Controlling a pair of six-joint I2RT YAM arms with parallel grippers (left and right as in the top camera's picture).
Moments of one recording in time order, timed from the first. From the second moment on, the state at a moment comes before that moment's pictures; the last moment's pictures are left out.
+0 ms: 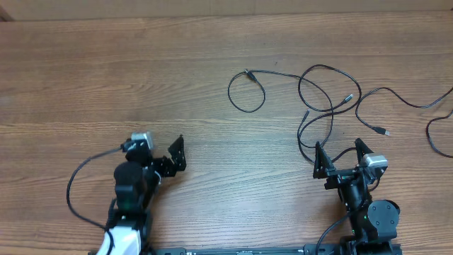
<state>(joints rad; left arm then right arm) -0.07 0.97 0.06 0.54 0.16 -0.36 0.07 0.01 0.02 -0.03 -0.08 0.18</state>
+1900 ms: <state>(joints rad) -0.07 0.02 0.01 -0.07 0.09 -0.02 0.07 0.01 0.02 -0.03 -0.08 0.18</state>
